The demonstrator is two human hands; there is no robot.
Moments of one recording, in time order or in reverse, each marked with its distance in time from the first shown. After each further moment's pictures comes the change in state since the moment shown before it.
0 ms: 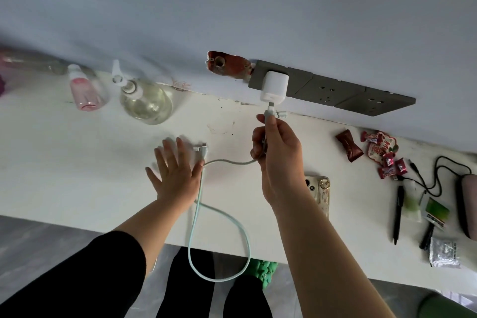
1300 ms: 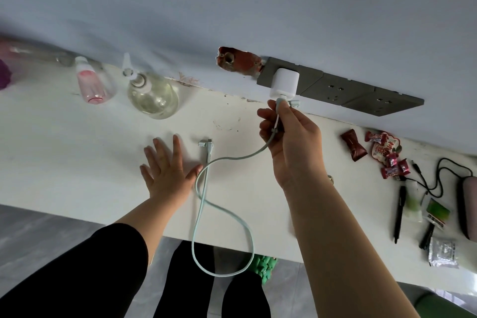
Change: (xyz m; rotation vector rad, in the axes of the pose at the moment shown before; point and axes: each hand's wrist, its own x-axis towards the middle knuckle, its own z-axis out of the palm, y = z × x) left_hand 0.005 -0.029 -0.002 -0.018 -0.060 -0.043; right_hand -0.001 -0.028 0.011 0.151 0.017 0.062
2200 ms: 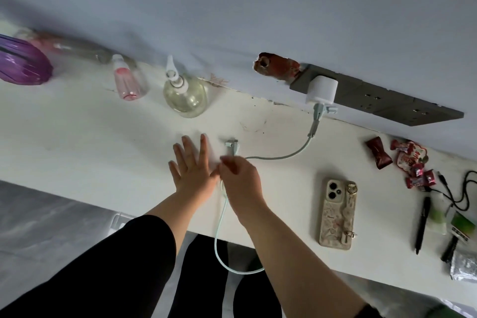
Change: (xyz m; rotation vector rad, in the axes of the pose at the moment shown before) left_hand 0.002 -0.005 -0.007 -0.033 -0.089 0.005; right_hand -0.021 0.130 0.033 -0.835 -0.166 0.100
